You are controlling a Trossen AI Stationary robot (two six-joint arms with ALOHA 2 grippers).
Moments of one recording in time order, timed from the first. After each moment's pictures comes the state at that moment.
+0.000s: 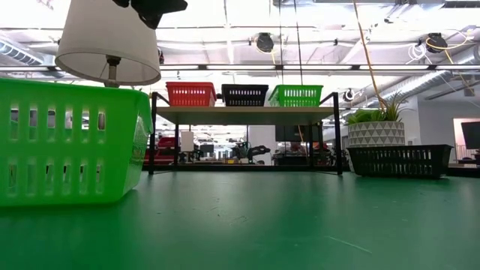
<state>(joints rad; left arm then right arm) -0.17 1.07 0.81 -0.11 -0.05 0.05 1.19 1.55 1.24 -0.98 0.25 1.00</state>
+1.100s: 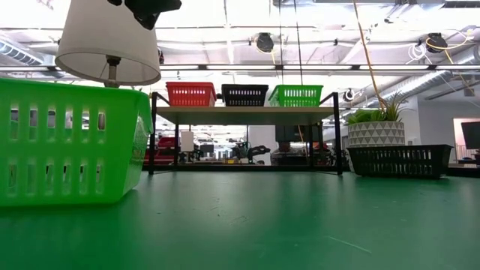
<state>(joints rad) -0.21 1.07 0.81 -0.14 -0.06 0.01 1.21 1.56 1.05 -0.83 0.12 0.89</state>
